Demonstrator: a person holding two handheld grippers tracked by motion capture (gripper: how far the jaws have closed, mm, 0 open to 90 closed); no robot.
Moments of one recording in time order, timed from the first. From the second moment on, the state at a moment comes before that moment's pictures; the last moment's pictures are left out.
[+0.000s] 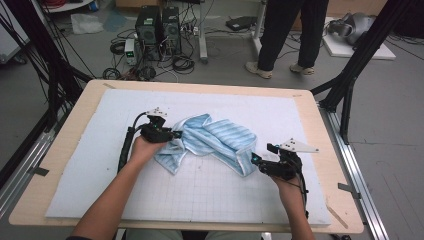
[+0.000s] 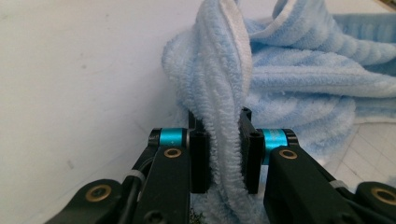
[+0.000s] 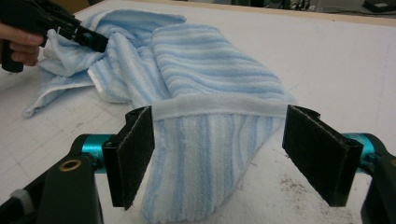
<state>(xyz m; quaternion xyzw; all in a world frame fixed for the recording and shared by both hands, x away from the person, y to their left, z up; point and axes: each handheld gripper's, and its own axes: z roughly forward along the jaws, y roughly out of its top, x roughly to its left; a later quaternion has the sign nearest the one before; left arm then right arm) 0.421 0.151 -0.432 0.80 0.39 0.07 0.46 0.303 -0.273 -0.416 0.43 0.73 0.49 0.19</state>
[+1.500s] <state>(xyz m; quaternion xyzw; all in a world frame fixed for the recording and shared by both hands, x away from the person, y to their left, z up) 0.365 0.222 -0.435 0.77 0.38 0.08 0.51 0.397 -0.158 -0.436 0.37 0.85 0.33 0.19</state>
